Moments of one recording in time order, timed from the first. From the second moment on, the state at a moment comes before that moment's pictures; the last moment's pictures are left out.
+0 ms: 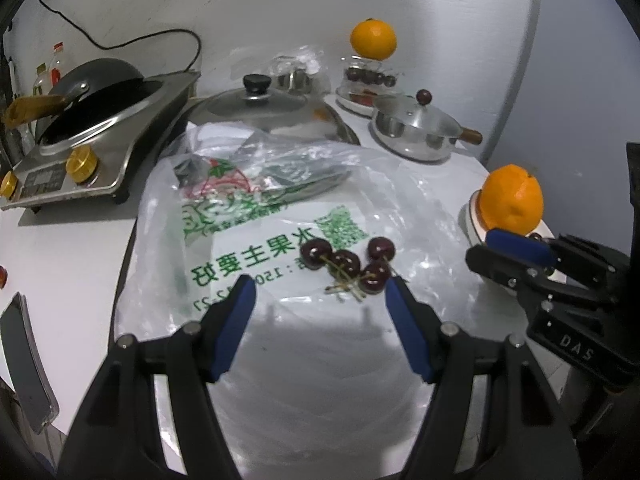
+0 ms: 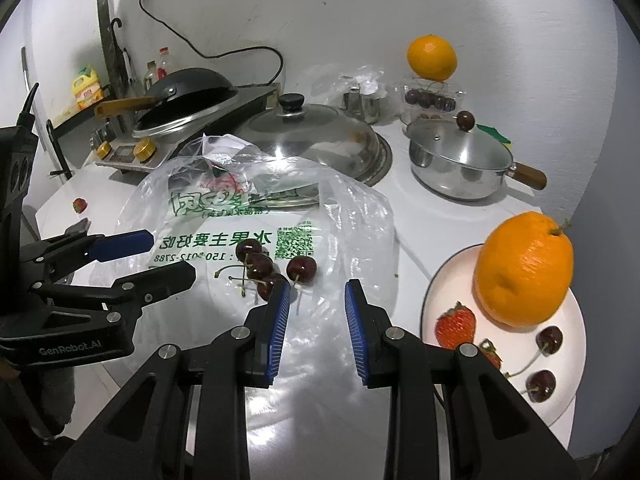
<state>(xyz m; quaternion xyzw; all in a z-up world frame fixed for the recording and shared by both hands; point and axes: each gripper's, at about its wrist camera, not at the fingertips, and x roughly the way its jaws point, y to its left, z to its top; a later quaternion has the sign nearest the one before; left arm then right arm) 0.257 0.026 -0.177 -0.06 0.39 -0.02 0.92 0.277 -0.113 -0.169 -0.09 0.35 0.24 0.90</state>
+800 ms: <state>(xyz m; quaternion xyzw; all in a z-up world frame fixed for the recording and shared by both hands) 0.293 0.049 -0.194 -0.07 0.40 0.00 0.91 0.316 -0.083 -0.189 -0.09 0.37 0.26 0.89</state>
